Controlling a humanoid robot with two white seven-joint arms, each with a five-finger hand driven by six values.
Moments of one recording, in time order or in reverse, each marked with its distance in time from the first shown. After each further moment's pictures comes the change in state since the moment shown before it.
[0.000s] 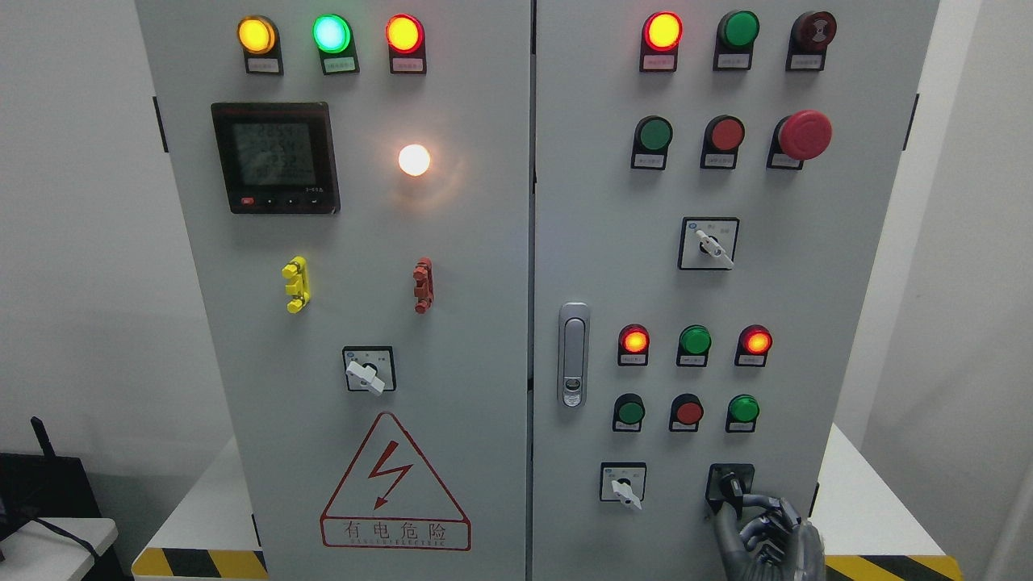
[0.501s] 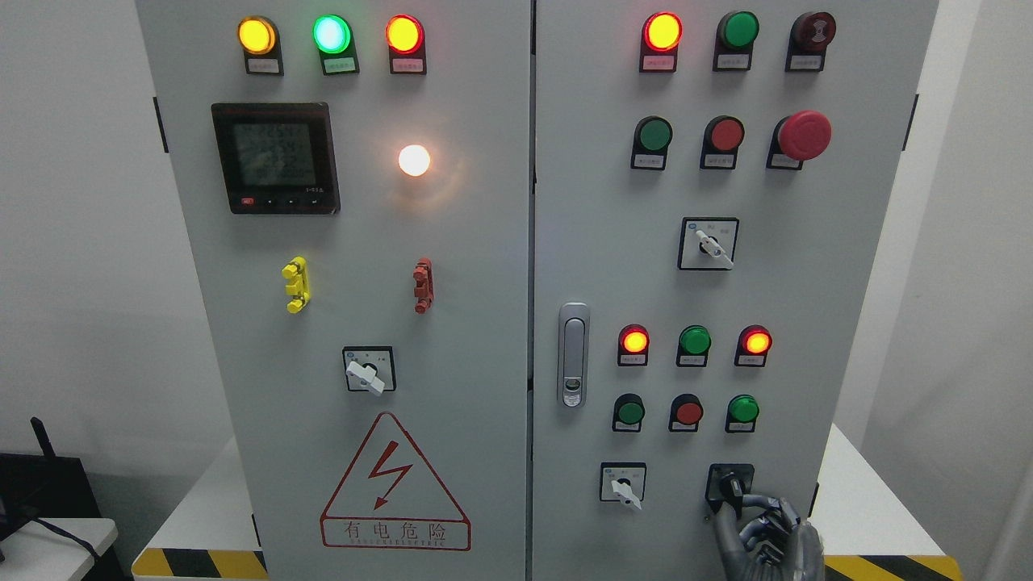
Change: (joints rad) left arm 0.000 0.000 0.000 0.000 0.000 0.000 0.000; right arm 0.000 0.001 0.000 0.000 -0.006 0.002 0.001
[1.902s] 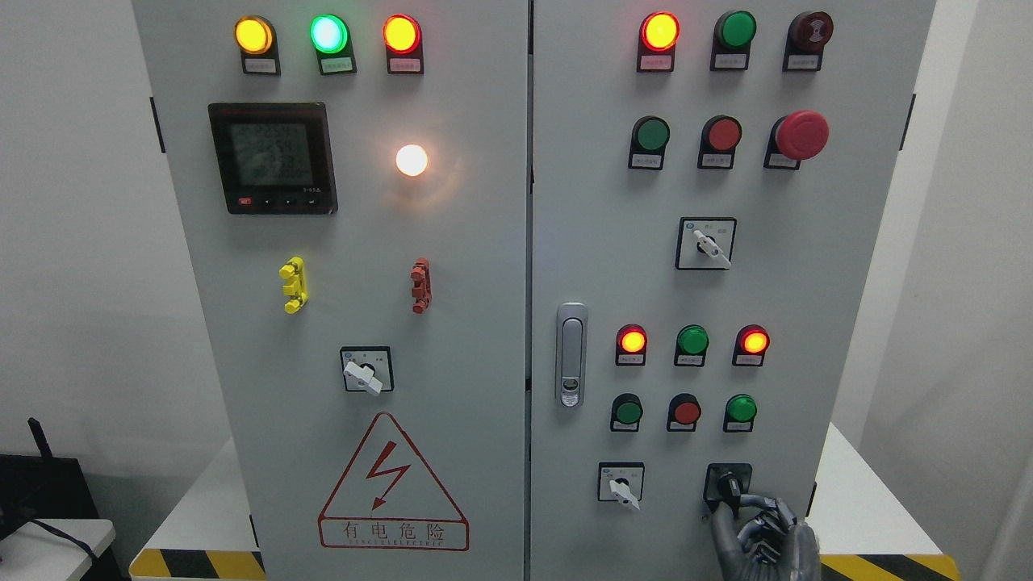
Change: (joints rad) left arm 0.000 0.000 0.000 0.000 0.000 0.000 0.000; right arm -0.001 0.009 0.001 0.000 -0.008 0.000 0.006
